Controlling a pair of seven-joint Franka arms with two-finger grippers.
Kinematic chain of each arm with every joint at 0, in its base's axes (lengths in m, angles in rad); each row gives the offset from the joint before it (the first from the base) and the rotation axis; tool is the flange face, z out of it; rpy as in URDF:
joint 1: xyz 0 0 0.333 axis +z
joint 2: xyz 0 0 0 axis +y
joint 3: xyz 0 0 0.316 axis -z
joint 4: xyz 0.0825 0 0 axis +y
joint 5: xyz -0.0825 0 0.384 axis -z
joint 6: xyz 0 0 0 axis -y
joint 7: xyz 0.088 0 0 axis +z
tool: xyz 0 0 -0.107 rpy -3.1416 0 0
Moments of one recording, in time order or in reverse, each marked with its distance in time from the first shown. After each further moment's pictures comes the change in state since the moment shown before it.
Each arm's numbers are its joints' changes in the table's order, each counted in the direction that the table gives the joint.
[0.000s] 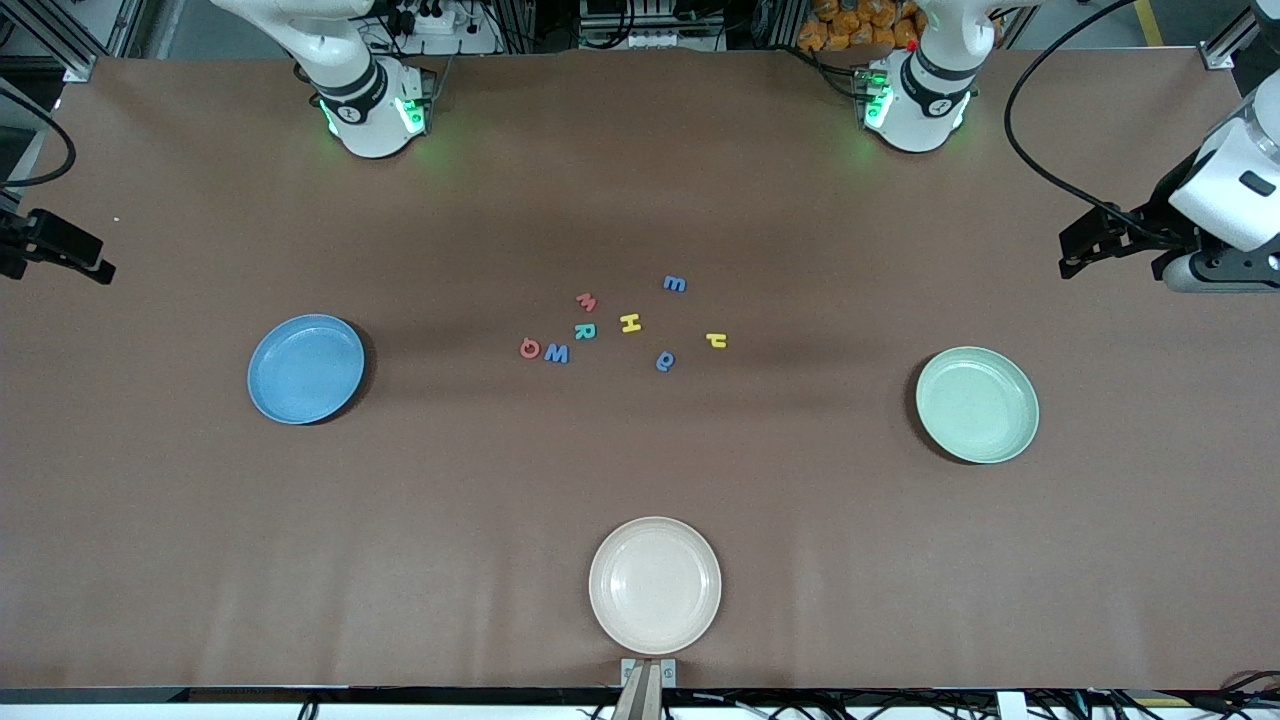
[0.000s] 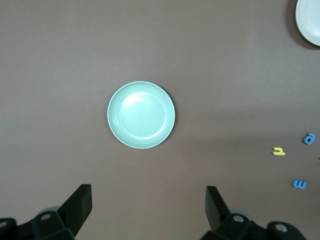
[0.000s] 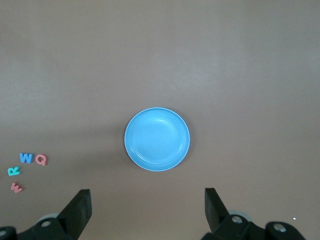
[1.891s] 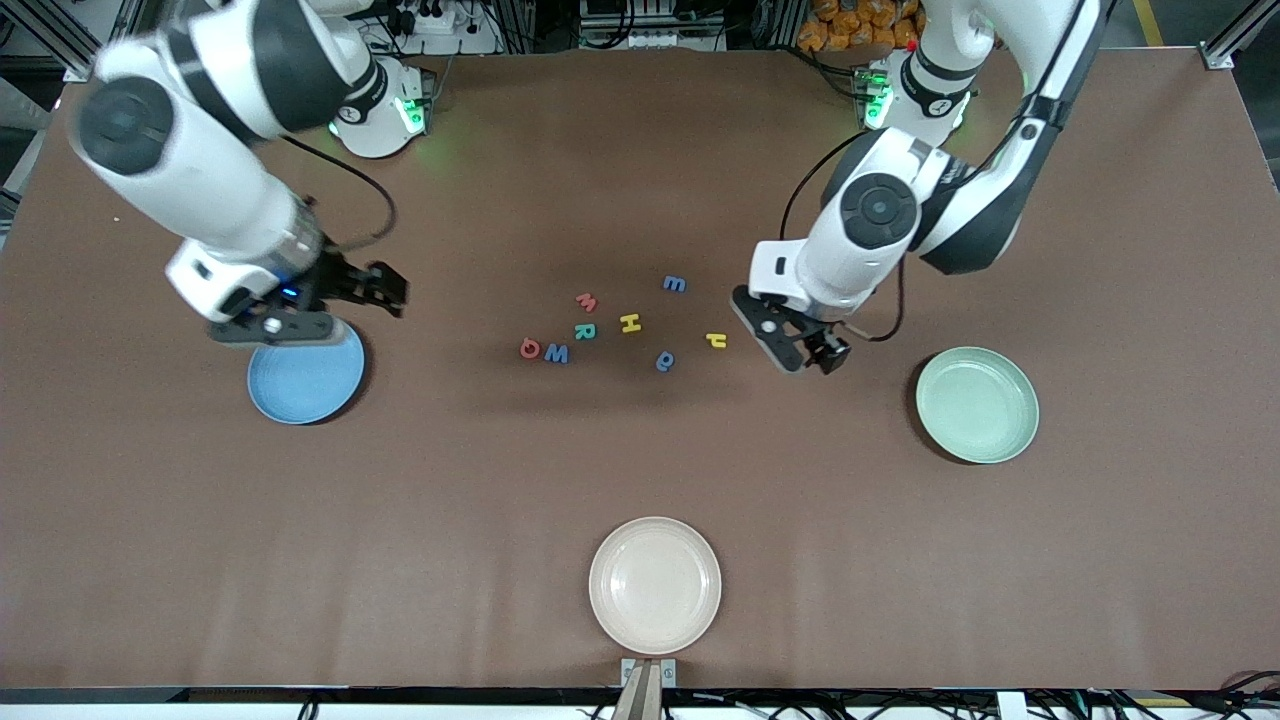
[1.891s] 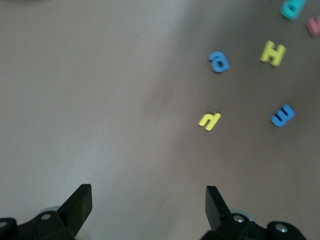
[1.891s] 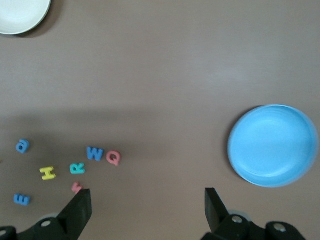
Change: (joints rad) left arm -0.294 0.333 0.193 0.286 -0.062 0.565 -0.597; right arm 0.149 0.148 -0.324 0.208 -0.004 0.337 -0.382
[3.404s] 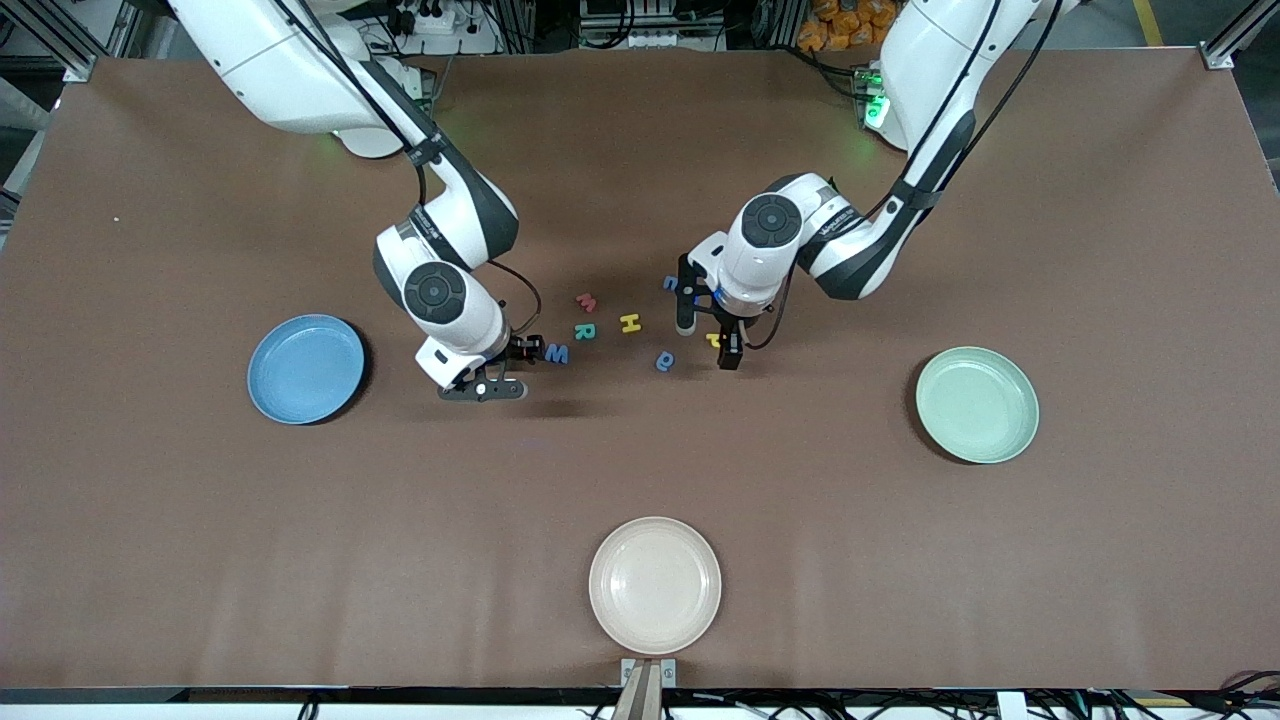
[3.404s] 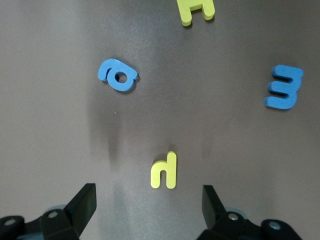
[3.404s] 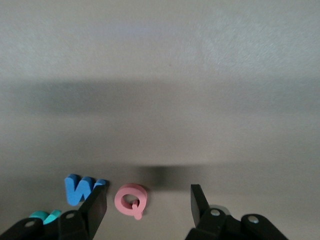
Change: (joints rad) left arm -0.121 0.201 -0.008 0.165 -0.196 0.428 -0.217; right arm 0.160 0.382 0.000 0.190 0.116 0.473 -0.207
